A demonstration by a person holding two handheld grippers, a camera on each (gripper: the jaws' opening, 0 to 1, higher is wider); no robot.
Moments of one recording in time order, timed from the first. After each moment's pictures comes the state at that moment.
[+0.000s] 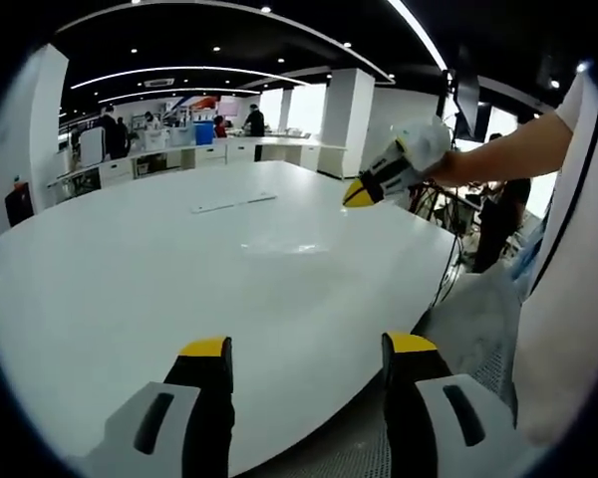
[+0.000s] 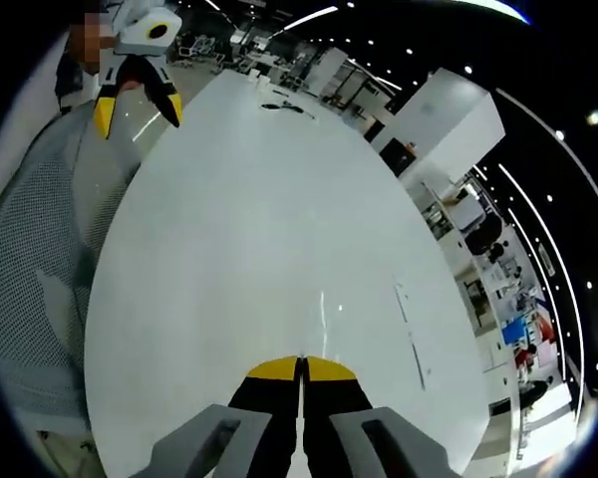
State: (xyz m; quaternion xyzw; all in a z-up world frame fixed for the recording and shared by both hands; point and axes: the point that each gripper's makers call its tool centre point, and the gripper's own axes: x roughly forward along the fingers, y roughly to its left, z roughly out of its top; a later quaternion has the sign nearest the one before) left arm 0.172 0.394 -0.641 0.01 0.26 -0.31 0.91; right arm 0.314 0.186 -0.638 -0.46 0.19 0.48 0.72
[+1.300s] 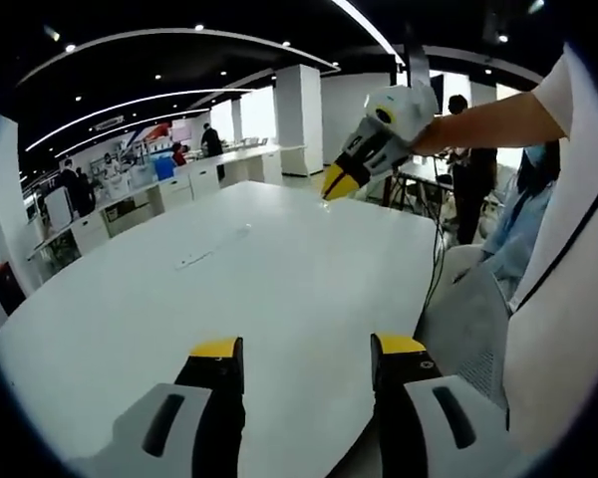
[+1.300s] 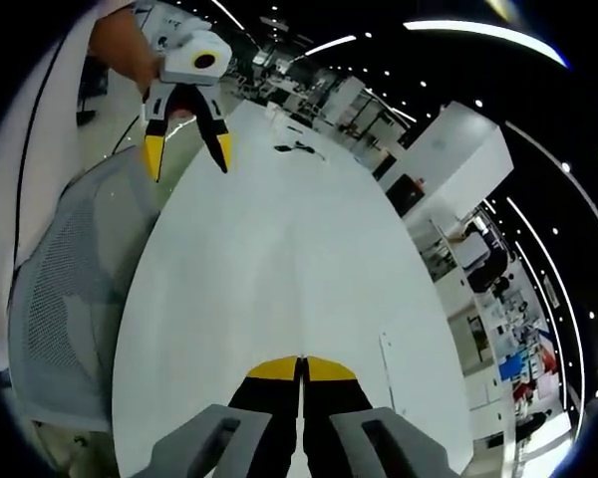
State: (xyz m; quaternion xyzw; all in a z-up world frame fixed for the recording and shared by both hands) left arm 0.201 0.372 -0.558 0.11 0.22 -0.39 0.89; right arm 0.293 0.210 -0.549 -0.45 0.14 0.52 0.71
